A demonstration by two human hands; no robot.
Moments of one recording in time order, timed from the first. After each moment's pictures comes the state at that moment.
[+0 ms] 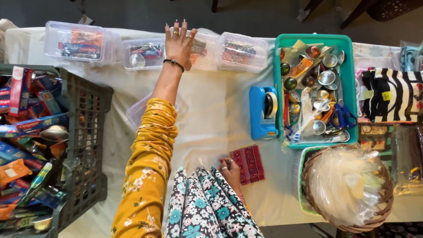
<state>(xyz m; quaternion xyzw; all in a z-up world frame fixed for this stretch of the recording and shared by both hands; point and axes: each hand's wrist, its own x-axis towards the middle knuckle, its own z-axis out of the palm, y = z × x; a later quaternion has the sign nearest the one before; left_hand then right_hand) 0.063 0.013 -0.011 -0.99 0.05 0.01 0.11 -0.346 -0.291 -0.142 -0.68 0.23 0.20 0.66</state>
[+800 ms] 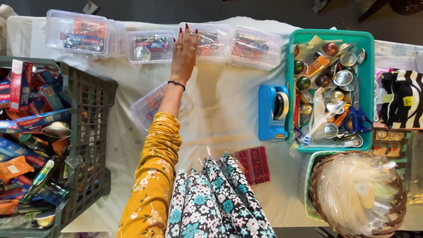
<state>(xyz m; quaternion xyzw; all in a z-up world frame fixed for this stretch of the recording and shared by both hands) 0.020 0.030 -0.122 -0.96 0.03 -0.25 0.10 -0.355 -0.295 -0.174 -0.70 0.19 0.18 0.66</state>
